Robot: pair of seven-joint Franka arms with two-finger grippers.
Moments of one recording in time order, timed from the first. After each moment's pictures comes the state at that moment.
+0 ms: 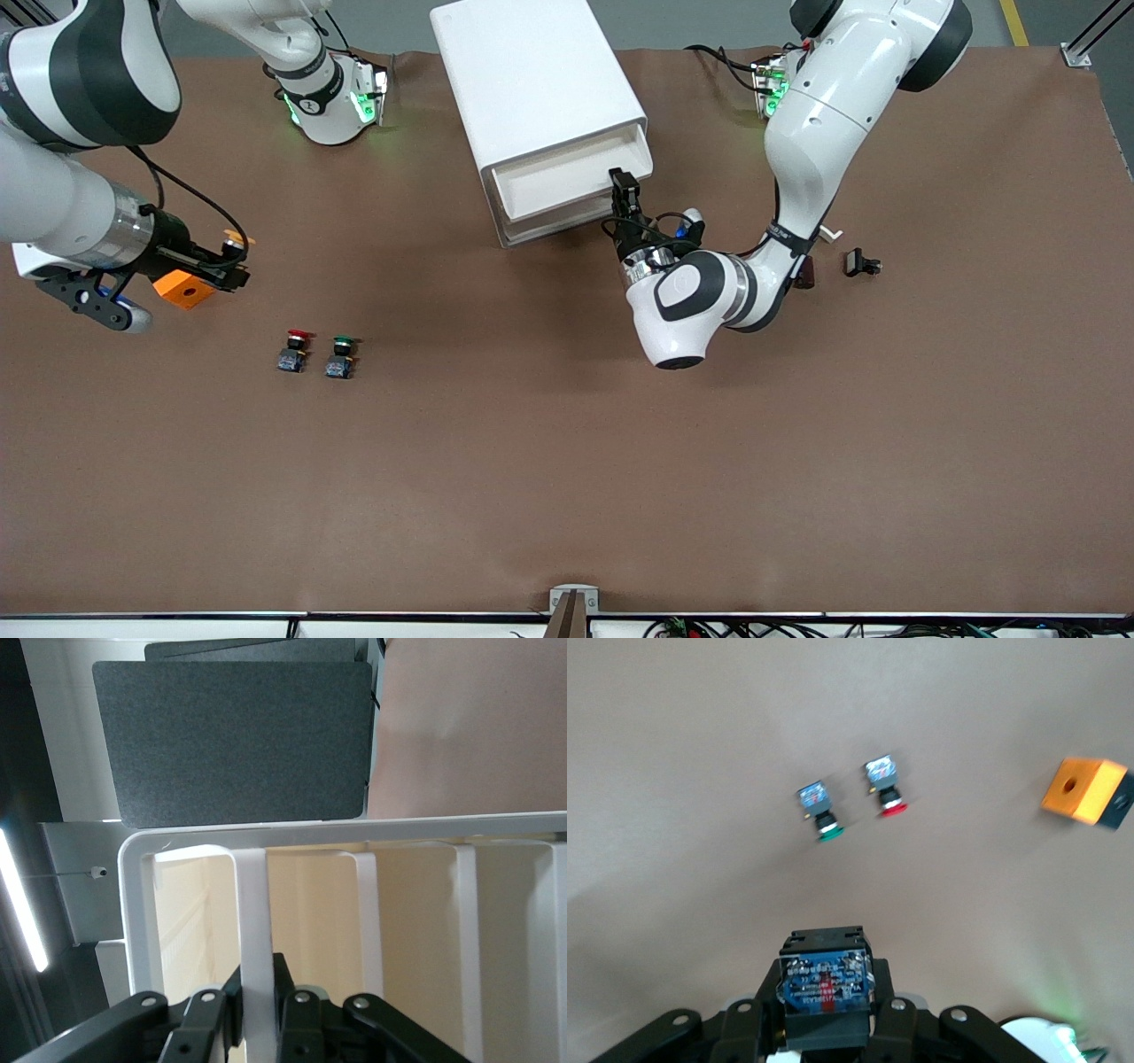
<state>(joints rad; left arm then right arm) -0.40 0.84 -0.19 -1.41 -0.83 1.14 -2.27 0.14 0.10 -0.04 -1.68 0.10 1.60 0.62</state>
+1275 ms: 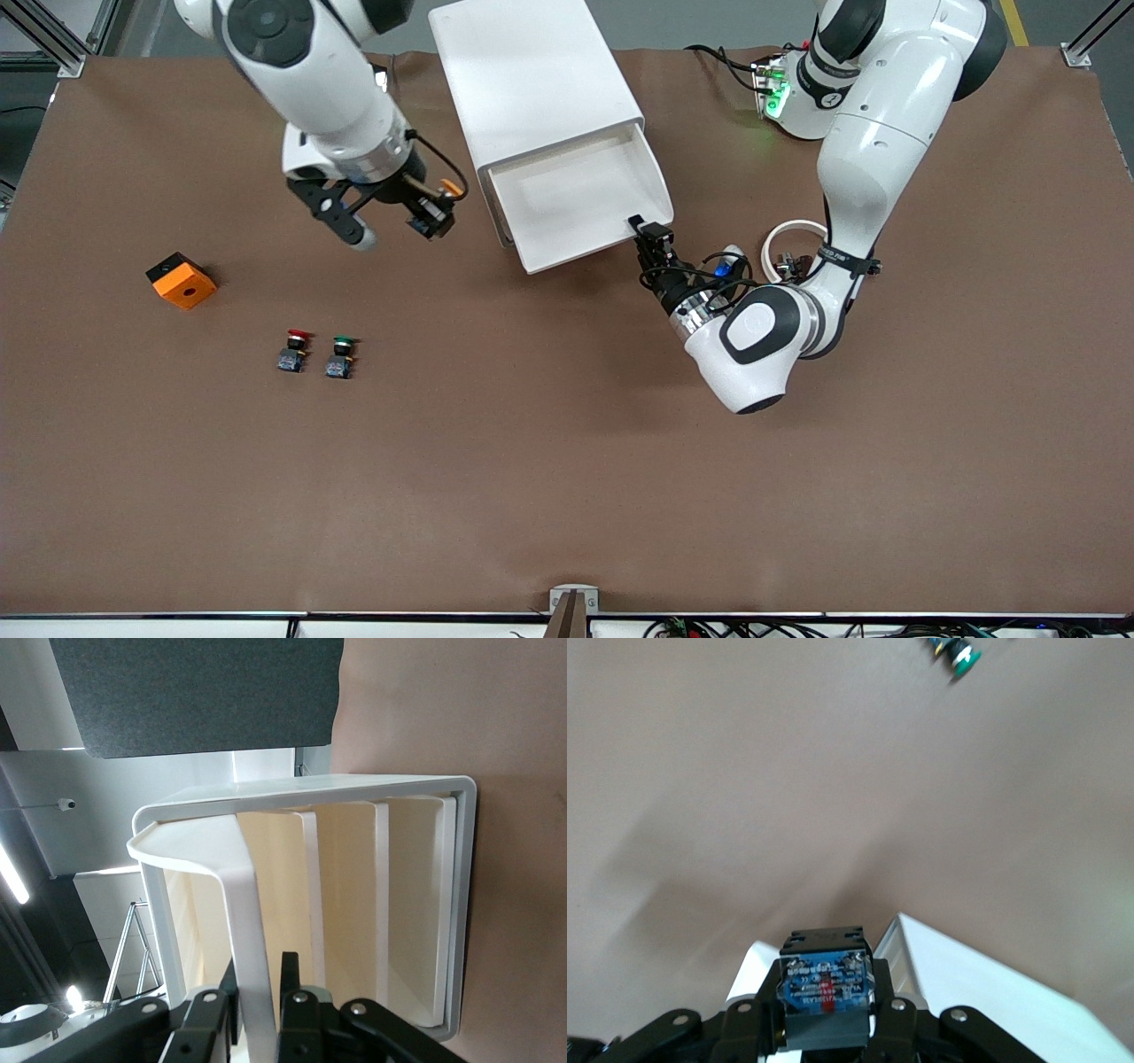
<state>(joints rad) -0.26 0.86 -0.19 -1.35 -0.85 1.21 -2.28 0.64 0.08 -0.03 -1.69 0.14 1.78 1.35</state>
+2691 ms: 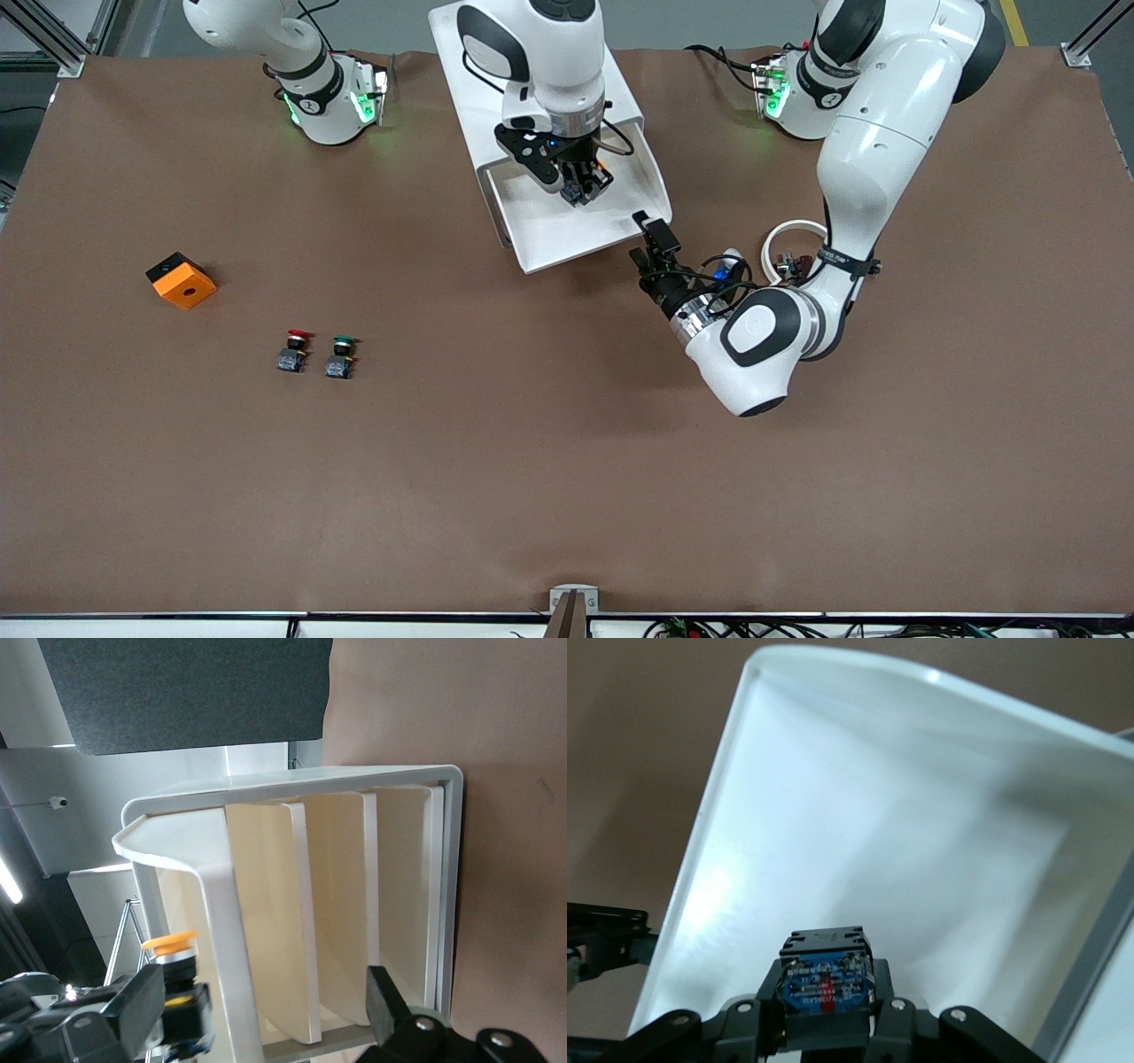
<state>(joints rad) -0.26 0.87 -0.19 -1.33 -0.85 1.22 -2.27 1.02 0.29 -0.03 -1.72 0.01 2.06 1.83</state>
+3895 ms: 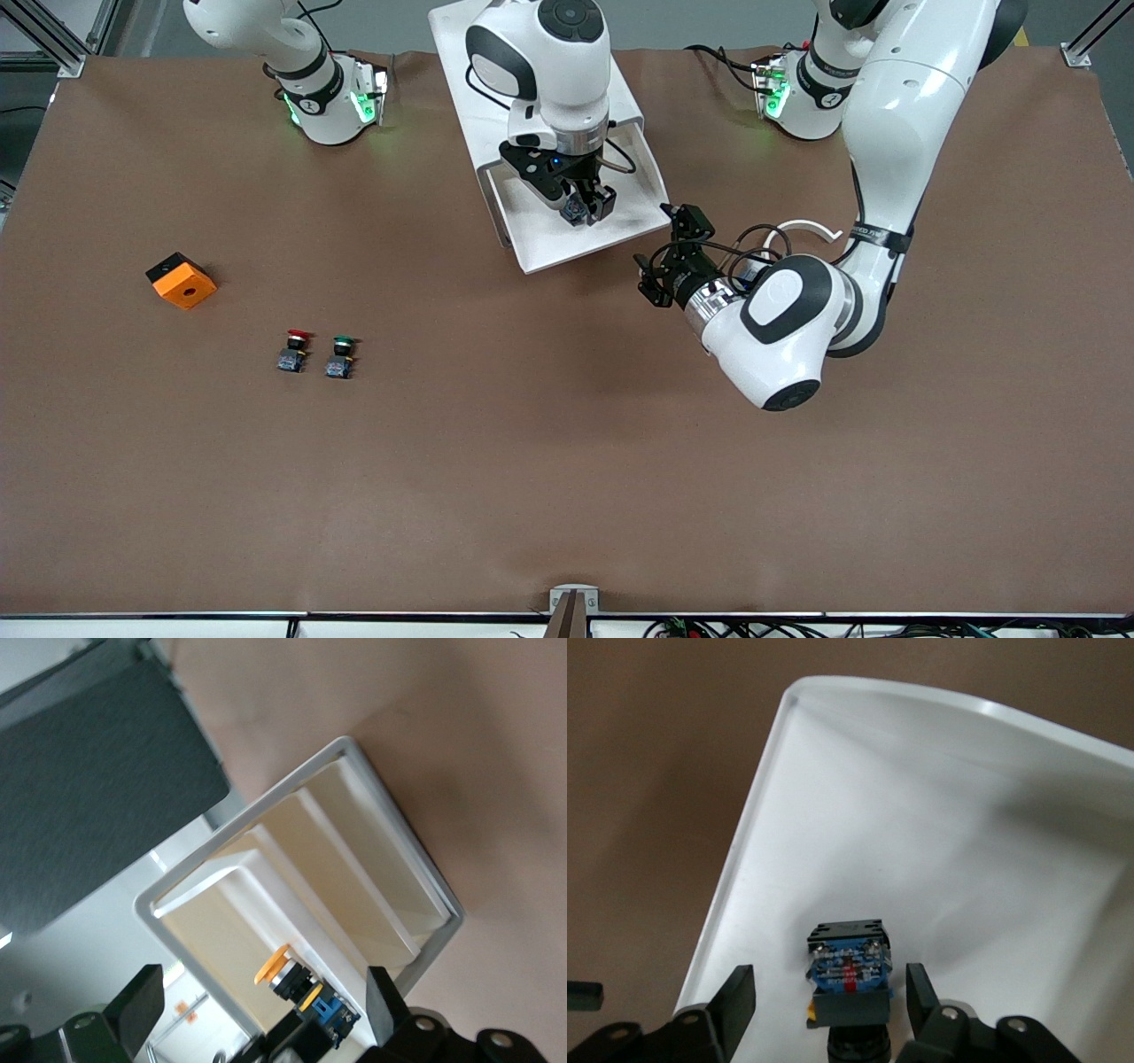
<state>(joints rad) -0.26 0.74 -0.19 -1.28 -0.68 1.24 -1.71 1.01 0.32 -0.06 -1.68 -0.03 2.08 1.83</state>
